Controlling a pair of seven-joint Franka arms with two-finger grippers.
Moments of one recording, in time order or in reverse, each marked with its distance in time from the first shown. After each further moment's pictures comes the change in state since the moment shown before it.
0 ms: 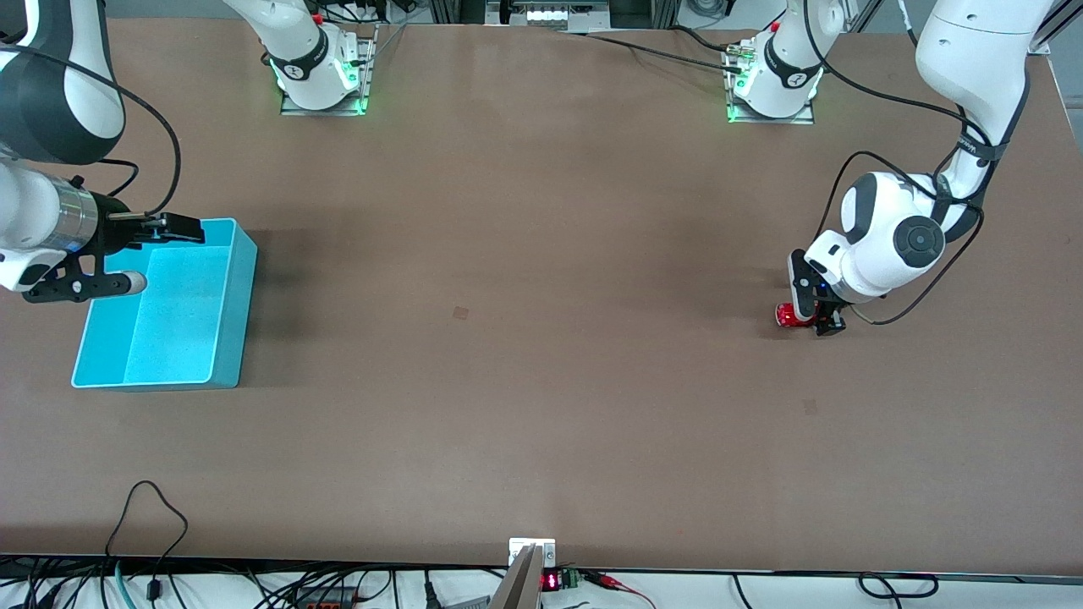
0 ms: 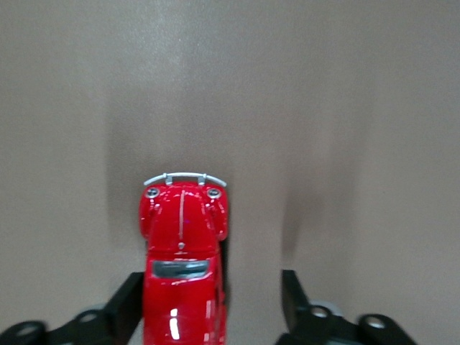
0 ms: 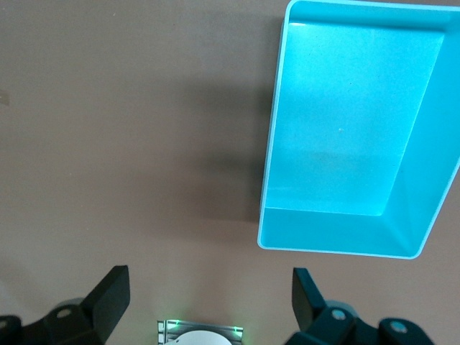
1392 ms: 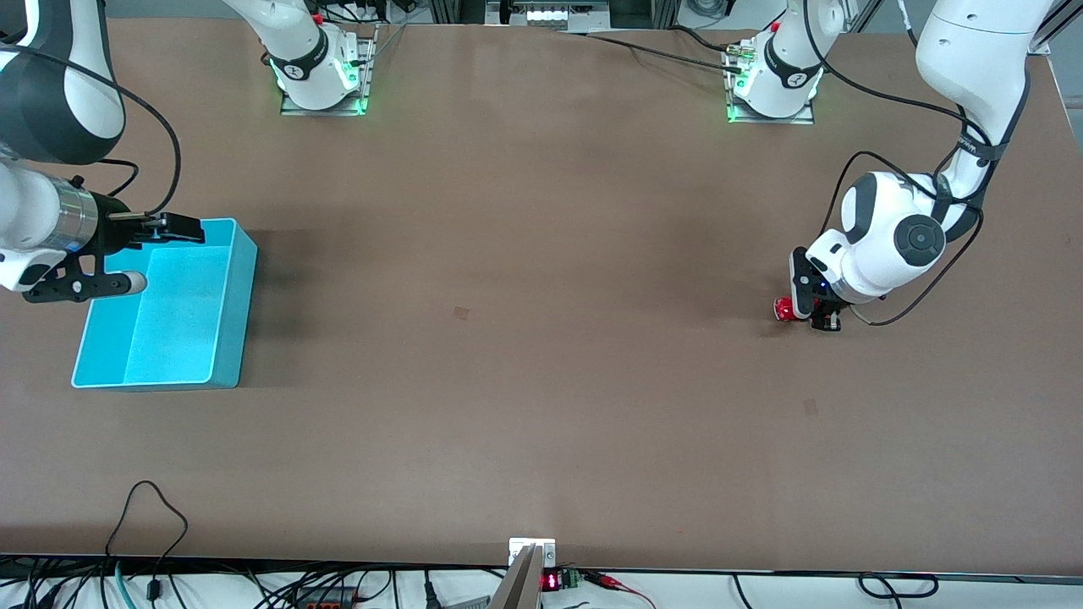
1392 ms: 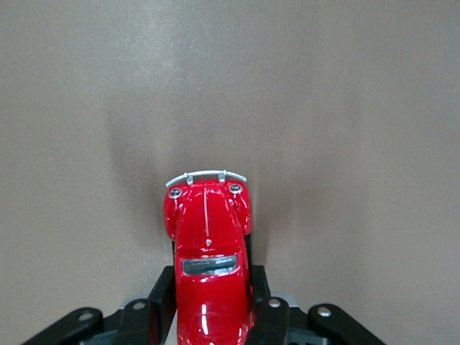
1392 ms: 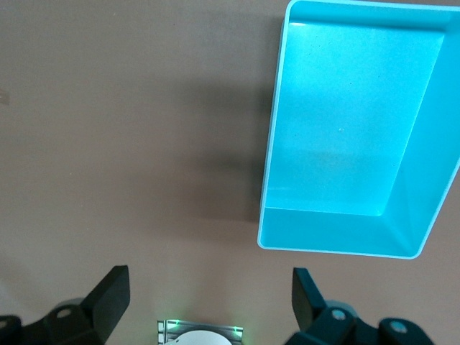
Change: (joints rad) left arm 0.000 -0.001 0.000 0.000 0.000 0.010 0.060; right arm 0.000 0.000 0.000 0.000 0.000 0.000 0.000
